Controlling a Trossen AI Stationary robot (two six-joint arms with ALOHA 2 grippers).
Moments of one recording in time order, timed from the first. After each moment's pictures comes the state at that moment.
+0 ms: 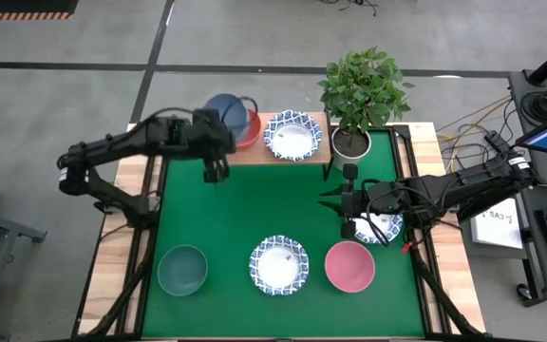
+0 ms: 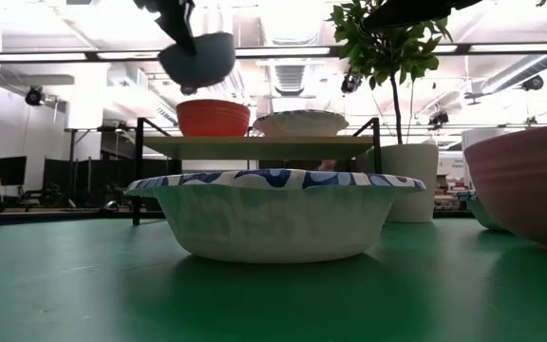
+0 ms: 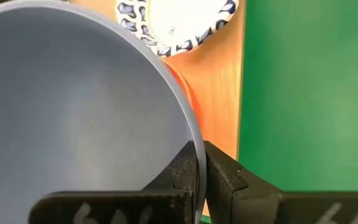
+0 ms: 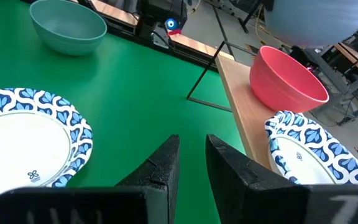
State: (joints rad) left arm 0.20 1.39 1.60 -1.18 -0.40 0.32; right arm 0.23 1.05 0.82 -0.17 0.39 -0.27
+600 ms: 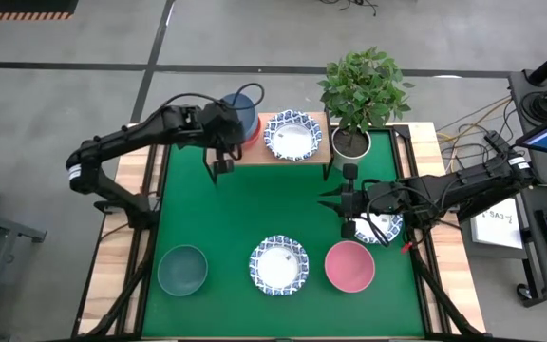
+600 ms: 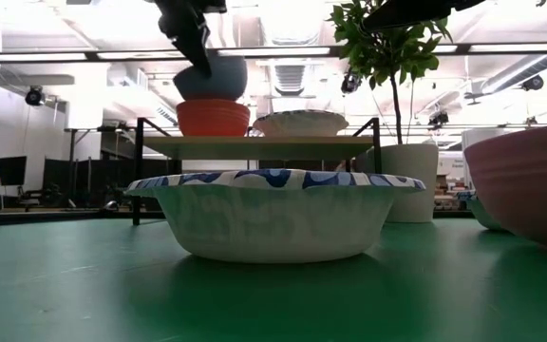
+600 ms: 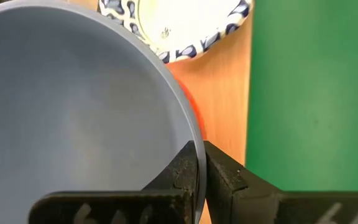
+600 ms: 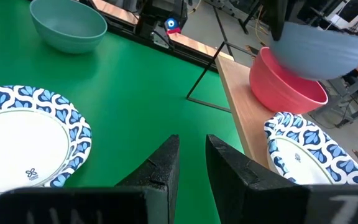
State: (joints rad) left arm 0.34 1.47 1.60 -1.10 -0.24 0.39; right arm 0.23 1.05 0.82 -0.17 0.39 -0.29
